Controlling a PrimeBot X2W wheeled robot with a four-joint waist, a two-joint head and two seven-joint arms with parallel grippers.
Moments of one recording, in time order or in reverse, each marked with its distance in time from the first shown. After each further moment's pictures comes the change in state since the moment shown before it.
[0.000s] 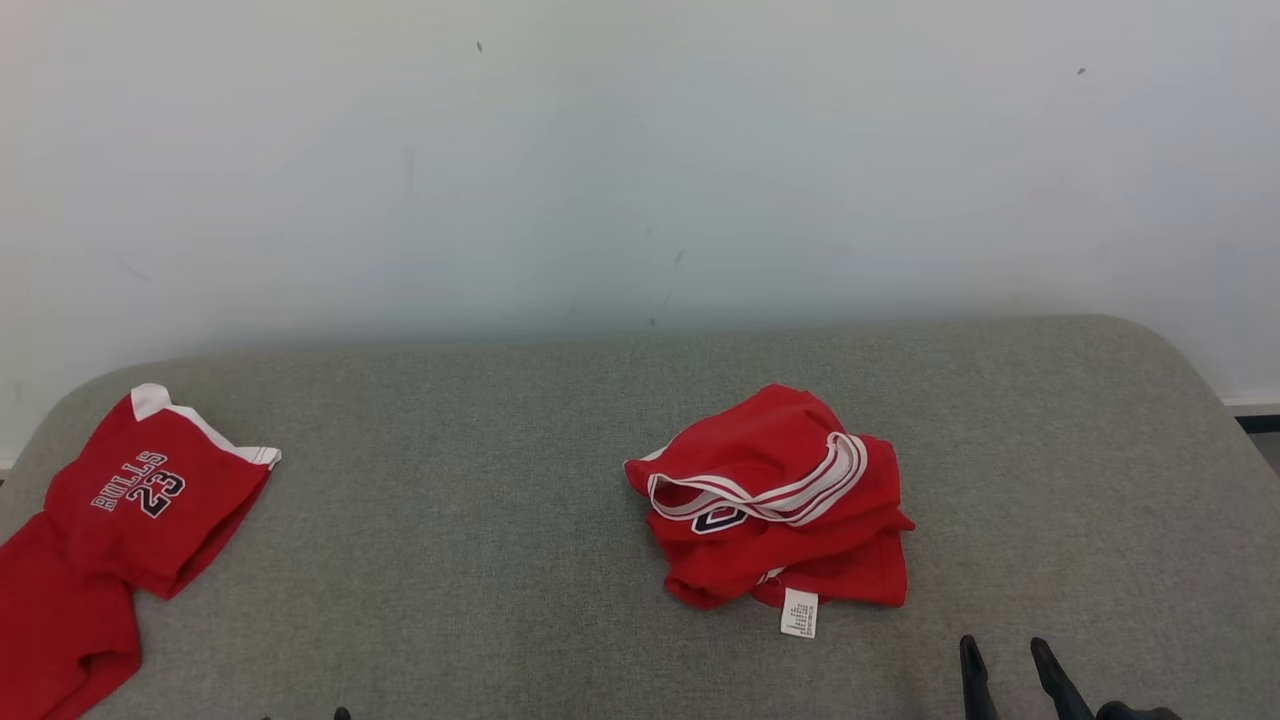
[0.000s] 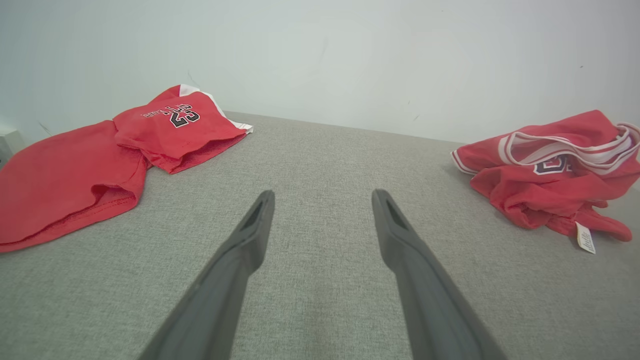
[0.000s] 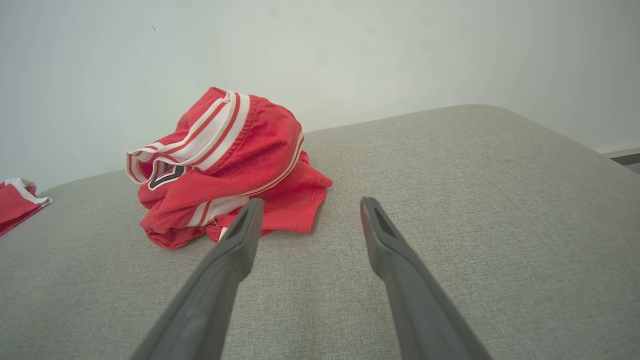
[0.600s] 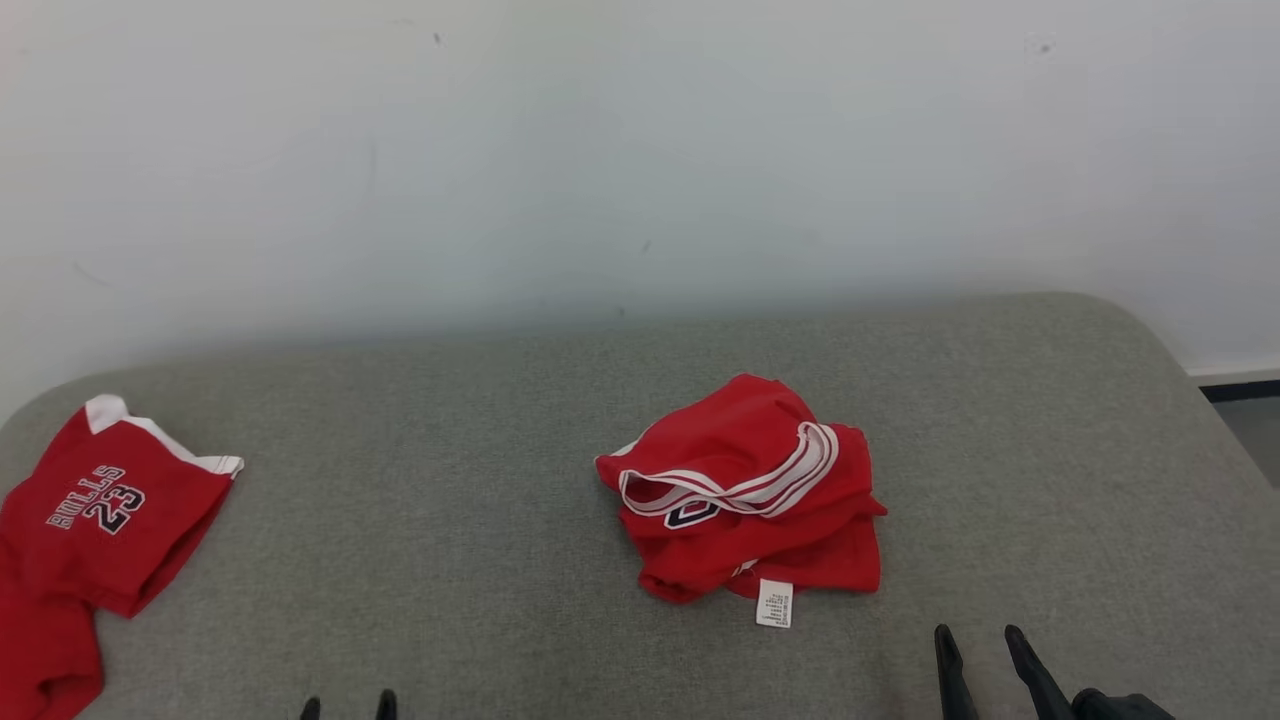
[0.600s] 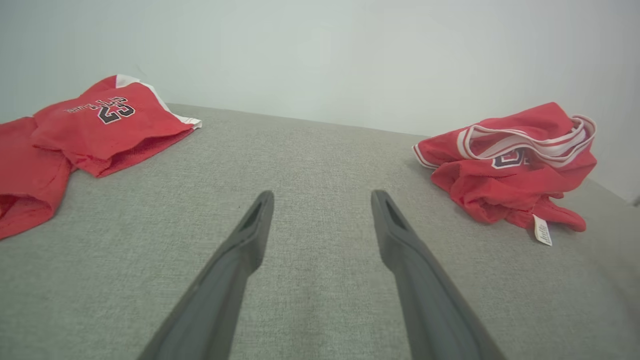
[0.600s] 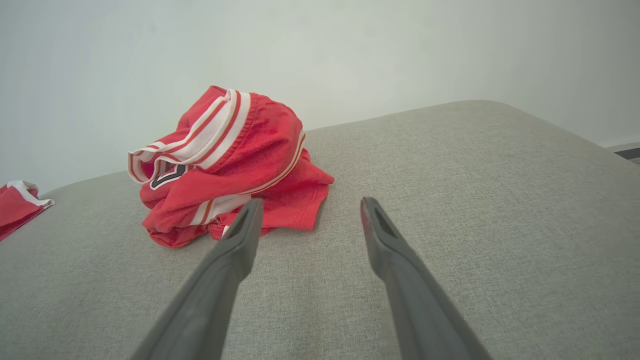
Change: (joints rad) left arm -0.029 0.003 -0.061 0.020 -0.035 0.000 0.000; right arm -0.023 0.003 0.038 0.009 0.005 0.000 0.000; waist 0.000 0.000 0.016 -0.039
